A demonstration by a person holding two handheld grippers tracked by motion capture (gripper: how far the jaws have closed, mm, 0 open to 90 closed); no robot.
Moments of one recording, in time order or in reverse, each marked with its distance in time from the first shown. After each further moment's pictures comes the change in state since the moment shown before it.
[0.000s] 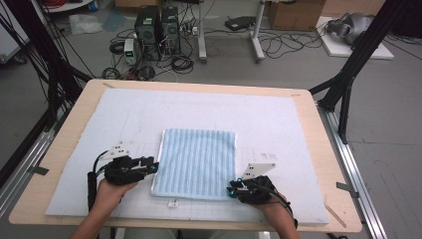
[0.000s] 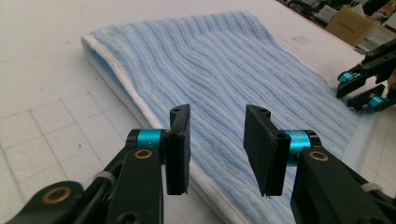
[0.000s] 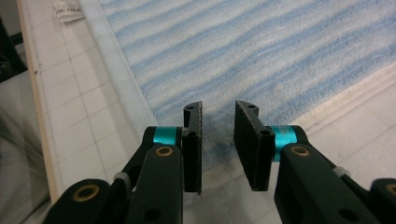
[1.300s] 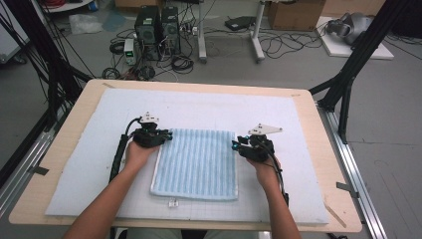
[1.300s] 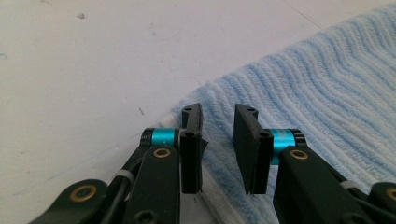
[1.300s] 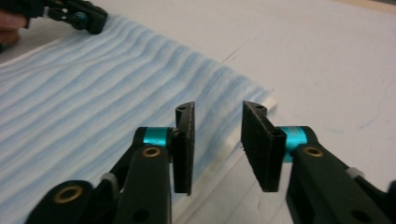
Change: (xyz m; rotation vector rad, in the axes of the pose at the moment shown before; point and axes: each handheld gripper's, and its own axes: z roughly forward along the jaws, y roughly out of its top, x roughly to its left) left arm 0.056 0.047 0.100 0.130 0.205 0.035; right arm -0.091 0.055 0.018 -0.188 -0.274 0.188
